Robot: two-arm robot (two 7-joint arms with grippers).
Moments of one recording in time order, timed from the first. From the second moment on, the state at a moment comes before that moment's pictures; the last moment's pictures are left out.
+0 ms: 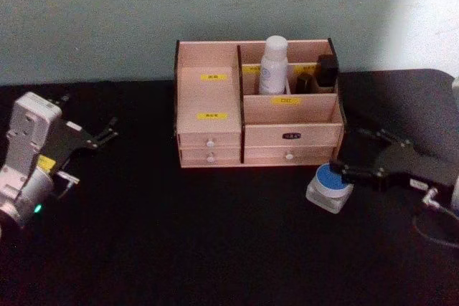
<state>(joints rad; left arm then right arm) -0.20 0.60 0.45 -1.41 -0.25 -0.12 0.03 0.05 0.73 -0.24 -1.69 0.60 0.23 0.55</state>
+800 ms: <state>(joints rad) -0.20 0.60 0.45 -1.41 -0.25 -0.12 0.03 0.11 0.73 -0.37 -1.60 0.57 0.31 0.48</state>
